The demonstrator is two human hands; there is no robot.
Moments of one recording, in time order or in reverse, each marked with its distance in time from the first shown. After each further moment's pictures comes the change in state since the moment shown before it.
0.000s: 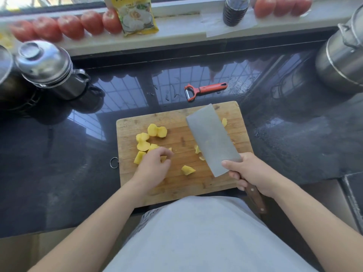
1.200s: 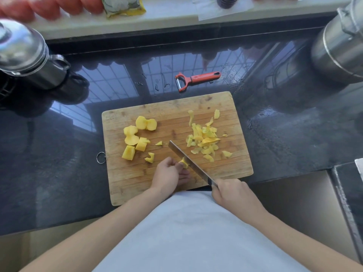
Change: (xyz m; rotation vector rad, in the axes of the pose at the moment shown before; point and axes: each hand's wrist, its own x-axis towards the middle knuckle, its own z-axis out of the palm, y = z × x) left_hand -0.004 0.009 0.087 -0.762 -0.063 -0.383; right_hand -0.014 0.061 0.049 -1.111 0.242 -0.113
